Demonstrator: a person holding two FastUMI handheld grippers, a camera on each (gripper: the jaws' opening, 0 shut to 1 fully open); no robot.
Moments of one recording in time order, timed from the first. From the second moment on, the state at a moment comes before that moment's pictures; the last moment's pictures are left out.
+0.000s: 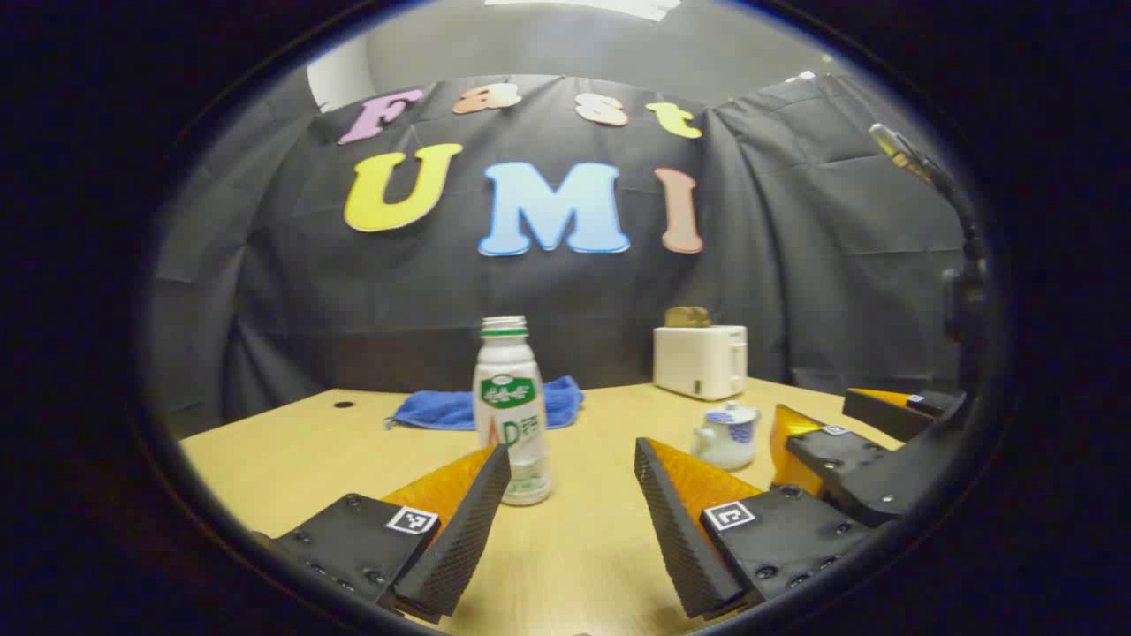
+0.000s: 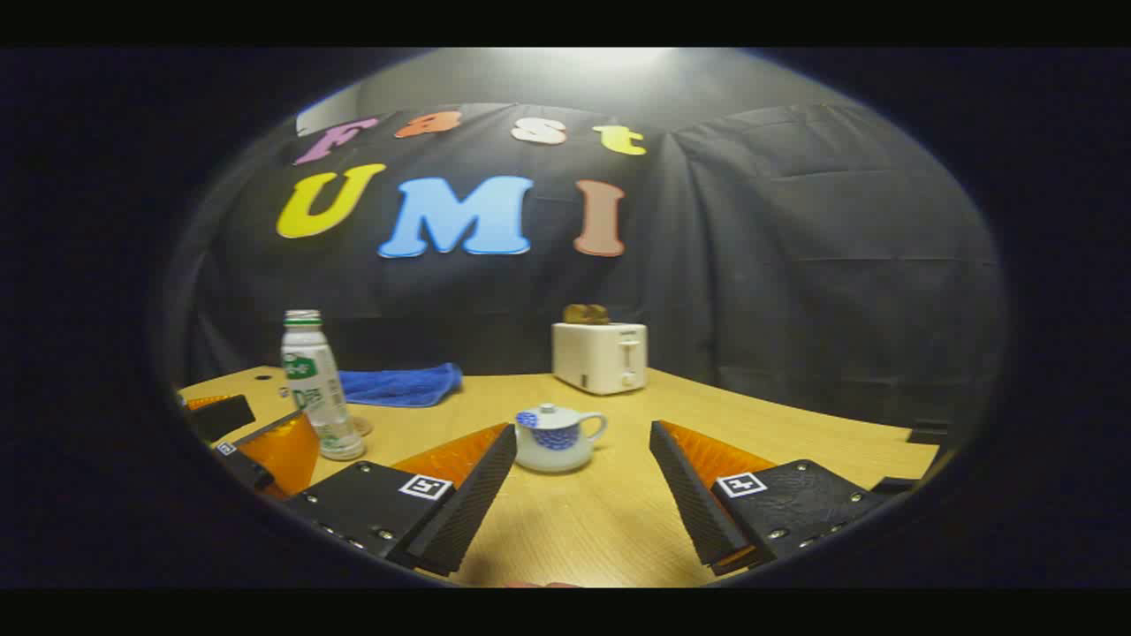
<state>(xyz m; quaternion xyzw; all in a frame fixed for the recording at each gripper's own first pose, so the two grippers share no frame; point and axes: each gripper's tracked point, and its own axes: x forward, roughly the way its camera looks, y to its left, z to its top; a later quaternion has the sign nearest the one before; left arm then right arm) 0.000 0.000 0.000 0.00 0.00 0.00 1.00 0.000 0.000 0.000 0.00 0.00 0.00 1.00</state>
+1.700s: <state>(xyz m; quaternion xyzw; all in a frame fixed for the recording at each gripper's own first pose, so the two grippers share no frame) 0.042 0.004 0.014 -0.02 0.02 -0.03 1.00 0.102 0.005 -0.007 -0.02 0.04 0.07 1.00</state>
